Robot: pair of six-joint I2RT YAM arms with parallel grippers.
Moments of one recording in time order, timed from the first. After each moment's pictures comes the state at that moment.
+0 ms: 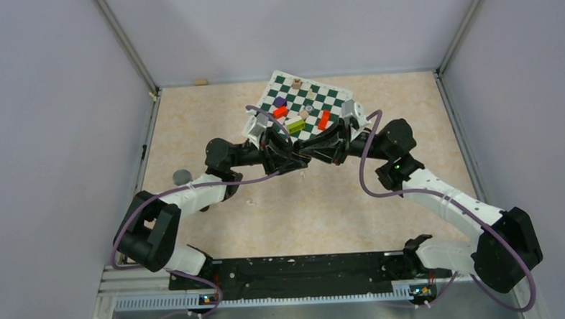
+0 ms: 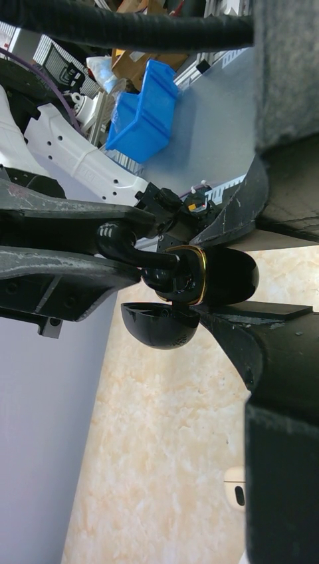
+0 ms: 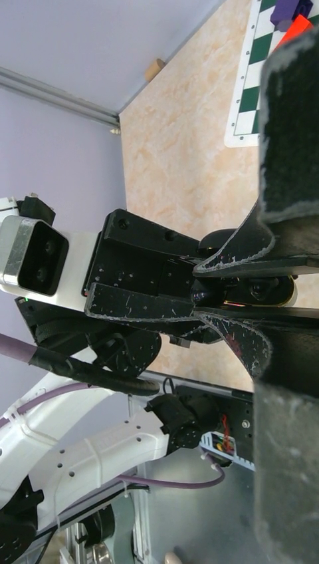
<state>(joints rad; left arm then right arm) -0.51 1.45 0.70 1.22 1.09 -0.72 0.56 1.16 0.78 0.69 -0.89 0.23</state>
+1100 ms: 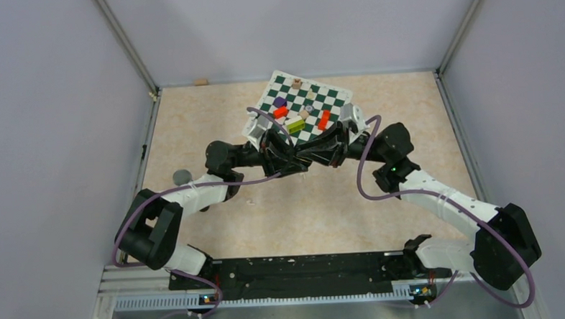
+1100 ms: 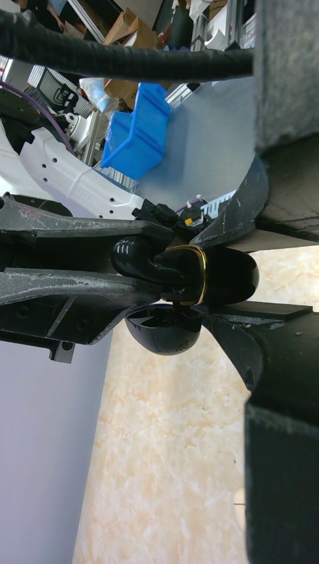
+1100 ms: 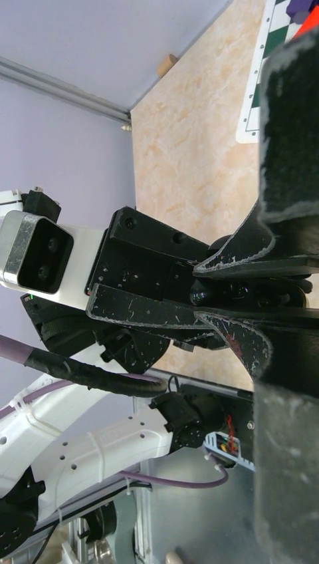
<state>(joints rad) -0.52 1.47 0.70 1.30 1.13 -0.78 0.59 1.18 0.75 0.79 -0.87 0.23</state>
